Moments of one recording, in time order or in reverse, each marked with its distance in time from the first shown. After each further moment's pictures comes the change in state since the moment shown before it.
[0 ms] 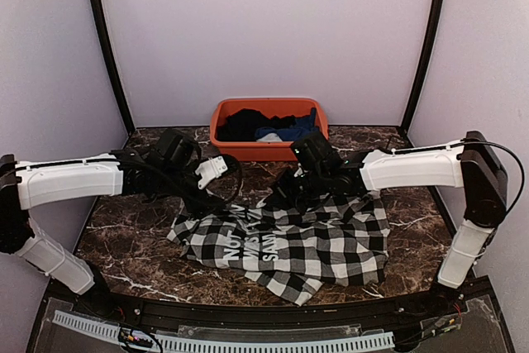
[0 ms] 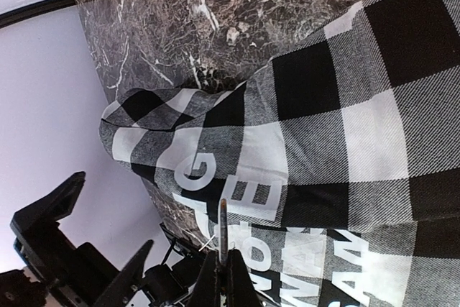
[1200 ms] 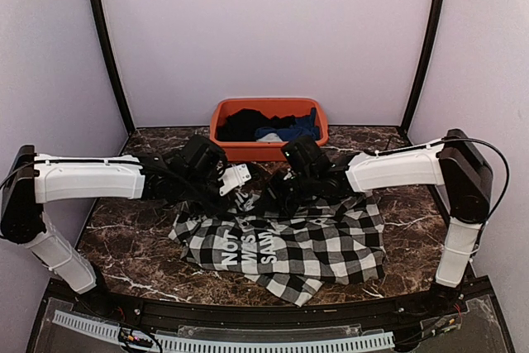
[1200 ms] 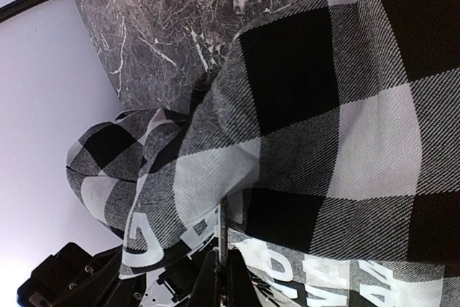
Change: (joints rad) left arm -0.126 0.137 0.083 0.031 -0.119 0.004; right arm 0.004 0.106 0.052 0.074 -0.106 0.080
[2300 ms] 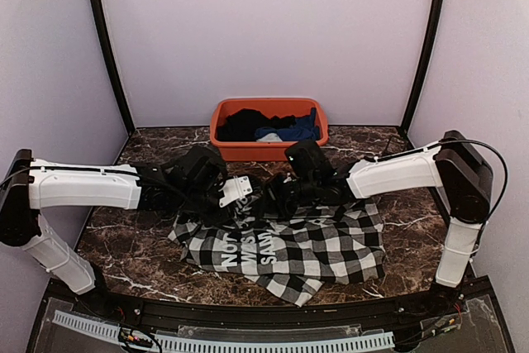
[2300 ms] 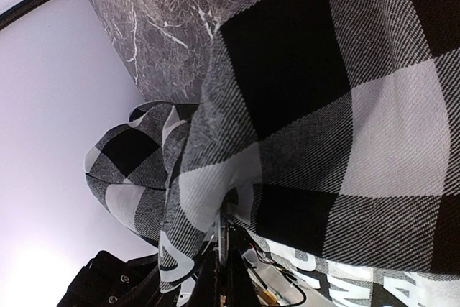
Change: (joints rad) left arm -0.077 -0.040 -0.066 0.030 -0.048 0.040; right arm 0.000 -0.002 -0.077 0.173 -0.063 0.122
